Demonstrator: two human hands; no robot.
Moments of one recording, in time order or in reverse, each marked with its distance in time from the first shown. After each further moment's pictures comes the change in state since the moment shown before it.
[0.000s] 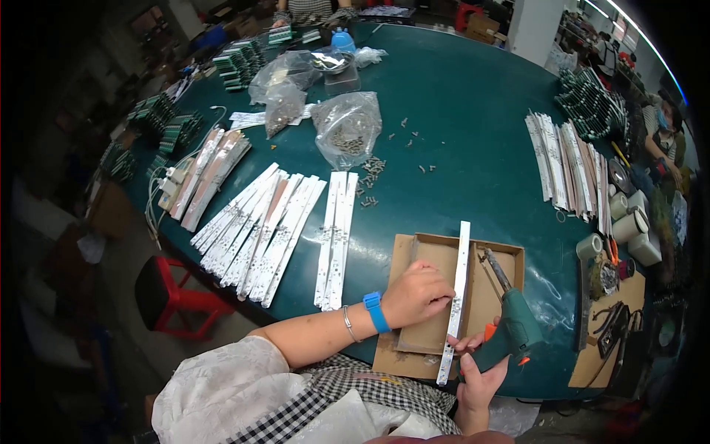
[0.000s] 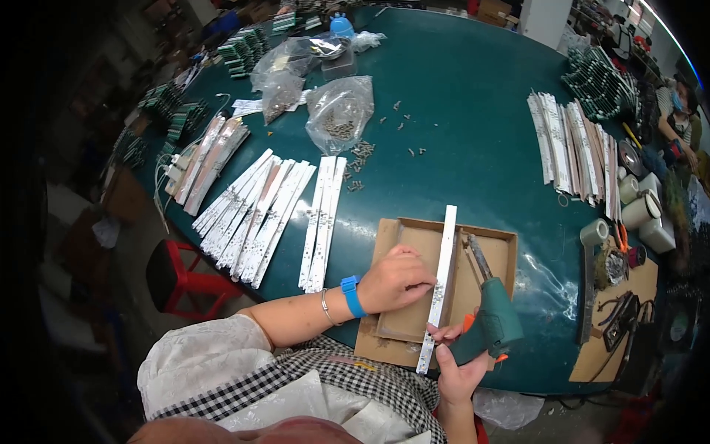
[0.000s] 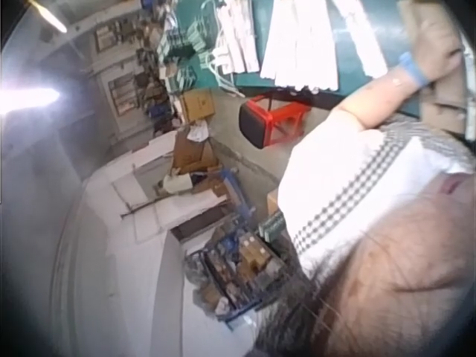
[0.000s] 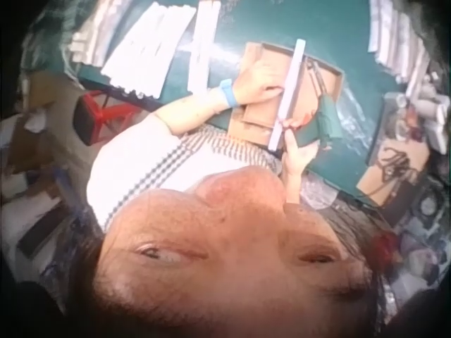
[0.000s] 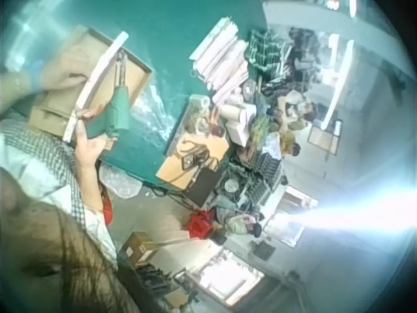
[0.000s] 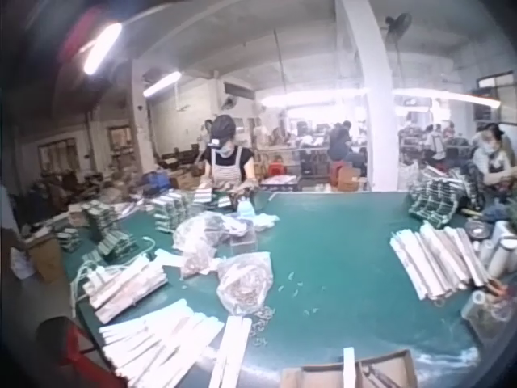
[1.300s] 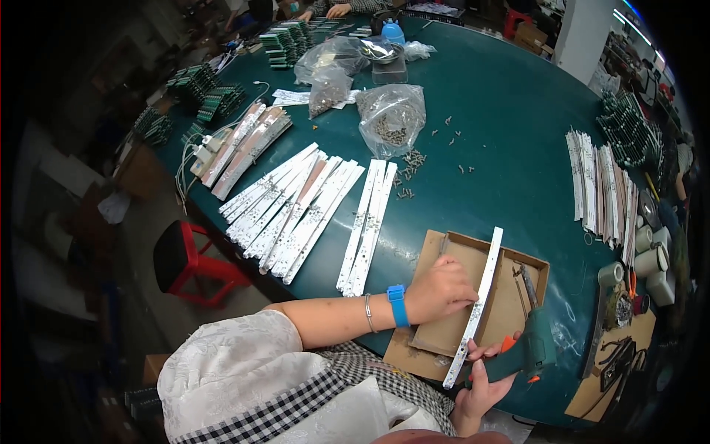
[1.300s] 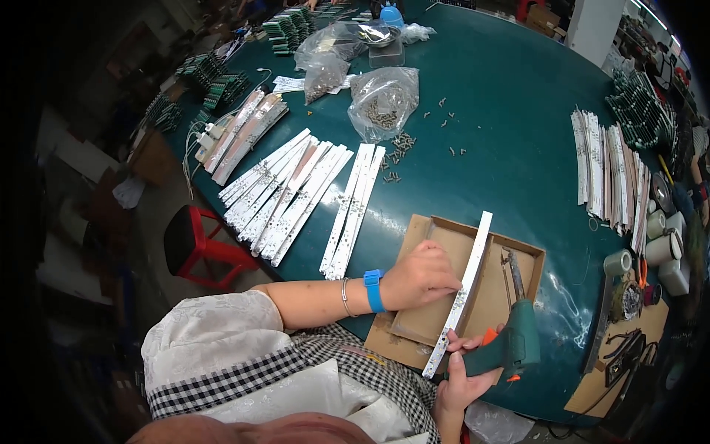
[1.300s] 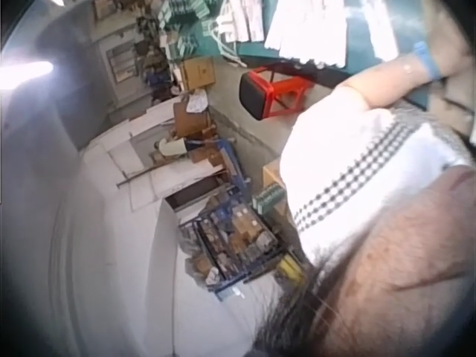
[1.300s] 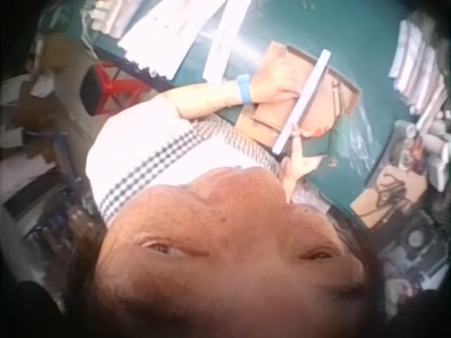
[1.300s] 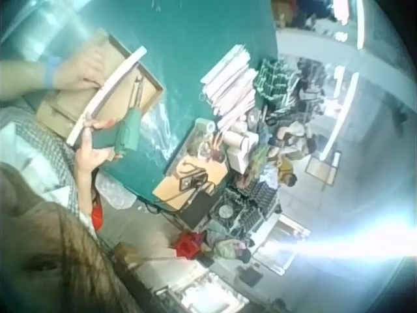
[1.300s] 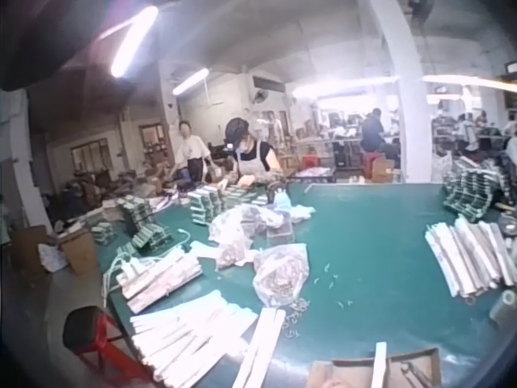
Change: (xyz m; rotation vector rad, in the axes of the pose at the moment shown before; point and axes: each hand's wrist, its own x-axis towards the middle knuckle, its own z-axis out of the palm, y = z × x) left_hand -0.001 -0.003 0.004 0.005 0.034 0.064; right_hand -0.007 0.011 -0.004 -0.054 0.102 -0.068
